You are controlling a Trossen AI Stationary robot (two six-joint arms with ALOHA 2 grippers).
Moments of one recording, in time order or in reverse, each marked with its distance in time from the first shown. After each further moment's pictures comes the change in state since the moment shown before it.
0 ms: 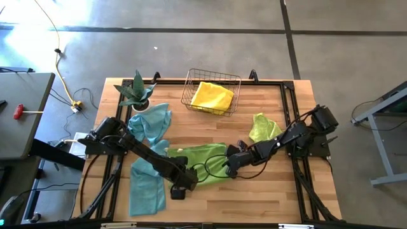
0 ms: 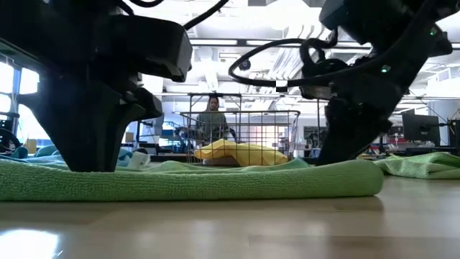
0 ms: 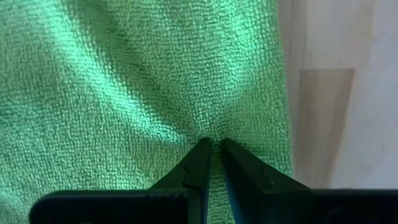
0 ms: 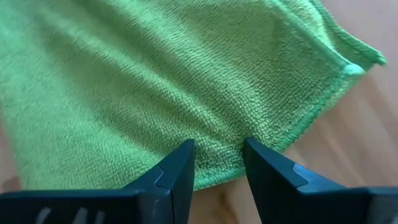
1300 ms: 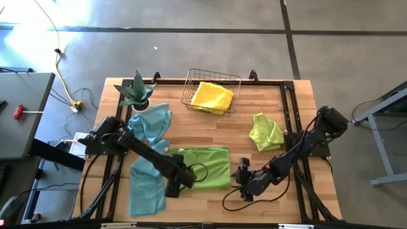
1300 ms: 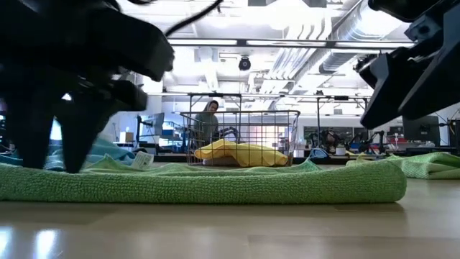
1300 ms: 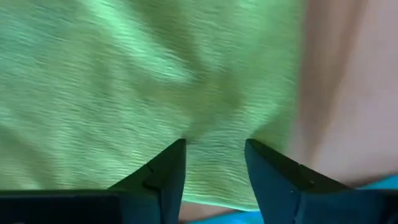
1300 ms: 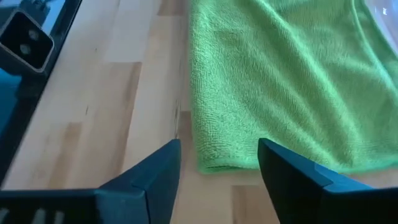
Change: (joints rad) left arm 0.007 -0.013 0.055 -0.221 0.071 0.047; right arm 0.319 -0.098 -0.003 0.118 0.159 -0.238
